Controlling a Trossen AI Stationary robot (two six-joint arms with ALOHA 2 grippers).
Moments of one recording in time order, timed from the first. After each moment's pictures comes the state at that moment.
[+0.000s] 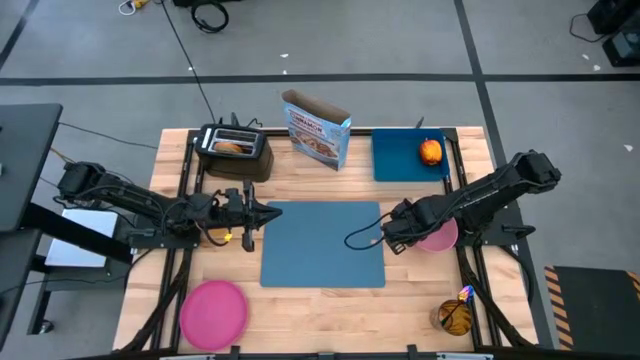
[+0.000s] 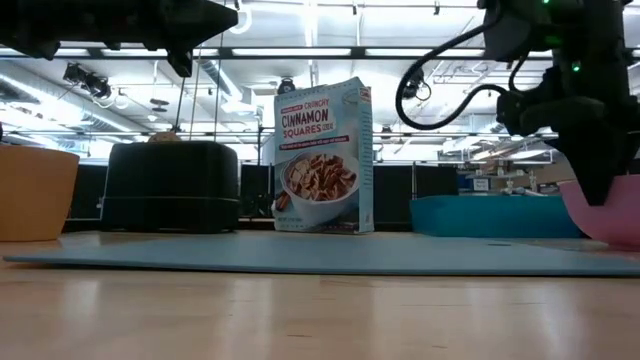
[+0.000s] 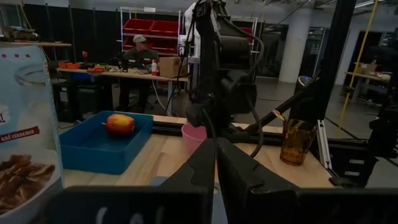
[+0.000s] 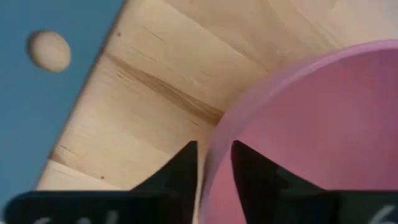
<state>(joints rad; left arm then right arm) -0.22 0.97 0.32 0.75 -0.32 -0.07 0.27 1.41 0.81 -1.04 0.06 1.31</state>
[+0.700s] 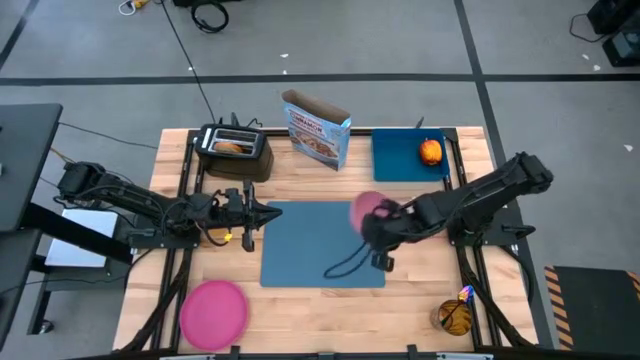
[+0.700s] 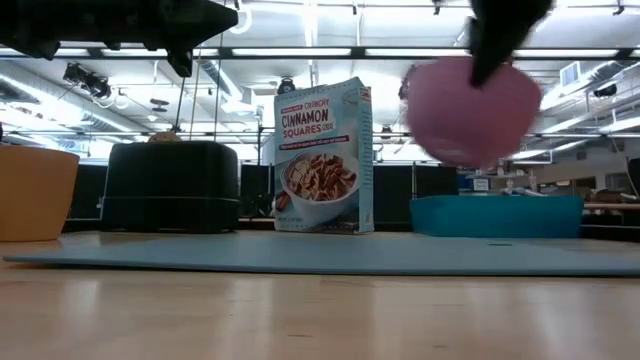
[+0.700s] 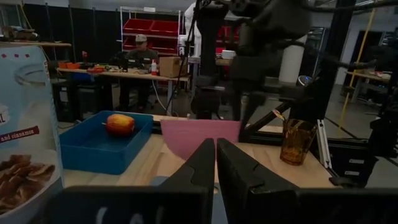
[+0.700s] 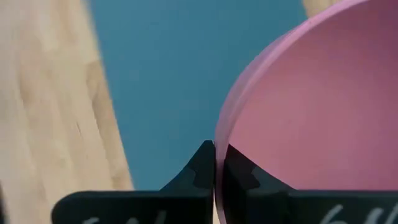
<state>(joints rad) -0.22 0.97 0.32 0.75 -0.32 -0.07 0.35 1.50 1.26 -0.93 0.22 0.50</state>
